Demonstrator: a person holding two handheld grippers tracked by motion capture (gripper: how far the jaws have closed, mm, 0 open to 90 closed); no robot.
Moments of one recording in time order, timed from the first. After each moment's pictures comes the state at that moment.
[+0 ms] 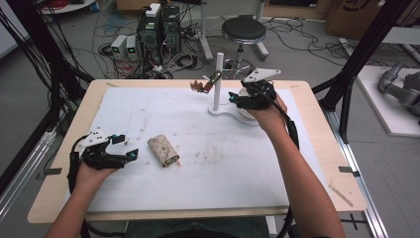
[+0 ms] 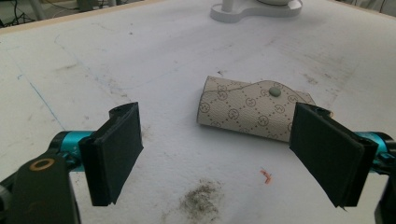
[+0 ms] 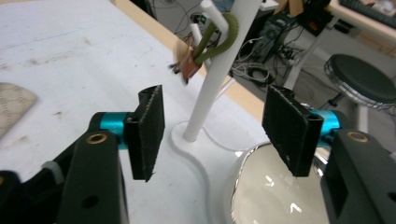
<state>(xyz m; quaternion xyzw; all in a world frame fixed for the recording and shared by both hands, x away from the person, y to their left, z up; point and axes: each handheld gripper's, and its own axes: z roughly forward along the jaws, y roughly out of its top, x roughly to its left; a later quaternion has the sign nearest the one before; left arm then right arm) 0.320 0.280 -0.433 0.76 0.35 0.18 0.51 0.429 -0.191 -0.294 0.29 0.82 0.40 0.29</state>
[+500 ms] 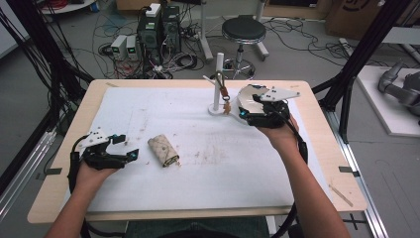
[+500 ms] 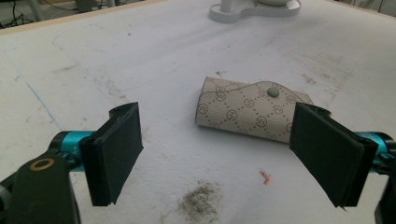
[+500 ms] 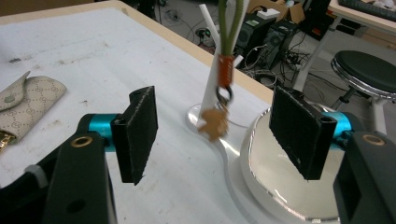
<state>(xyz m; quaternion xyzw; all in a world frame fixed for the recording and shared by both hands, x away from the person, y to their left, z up) 0.320 0.280 -0.432 0.76 0.35 0.18 0.52 0.388 -0.230 -0.323 0.30 0.79 0.45 0.28</state>
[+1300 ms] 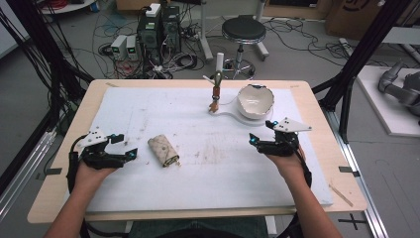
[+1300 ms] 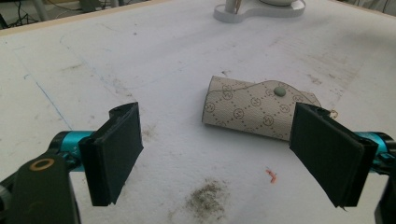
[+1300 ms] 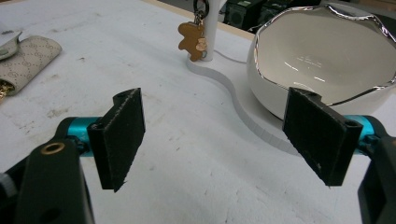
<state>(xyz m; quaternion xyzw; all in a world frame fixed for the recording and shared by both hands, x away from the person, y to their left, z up) 0.321 0.284 -0.433 0.76 0.35 0.18 0.51 0.348 -0.266 -0.393 0.36 0.77 0.46 0.26</state>
